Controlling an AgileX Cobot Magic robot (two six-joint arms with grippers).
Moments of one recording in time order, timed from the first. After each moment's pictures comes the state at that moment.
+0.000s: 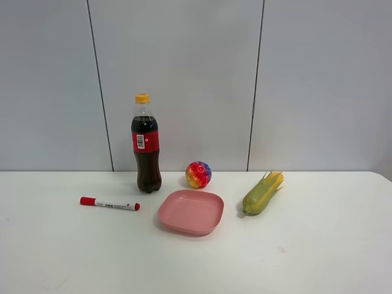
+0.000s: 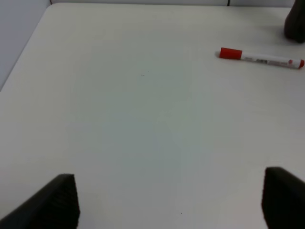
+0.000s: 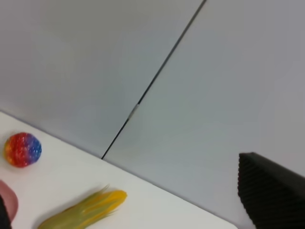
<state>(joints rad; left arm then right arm) 0.07 -0.01 -0.51 0.03 1.06 -0.03 0.76 1.36 -1.76 -0.53 1.08 -0.04</state>
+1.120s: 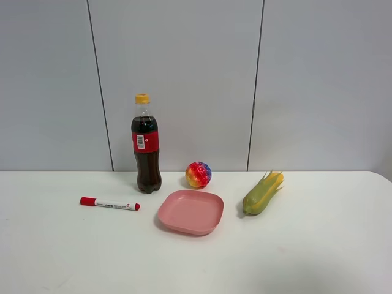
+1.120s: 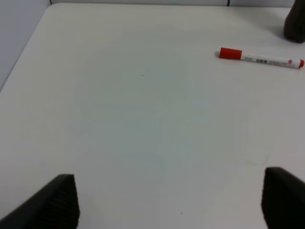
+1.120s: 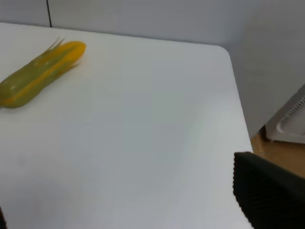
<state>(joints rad) 0.07 -0.01 -0.51 0.03 1.06 -0.03 0.25 0.49 -0.81 -0.18 0.95 -0.02</state>
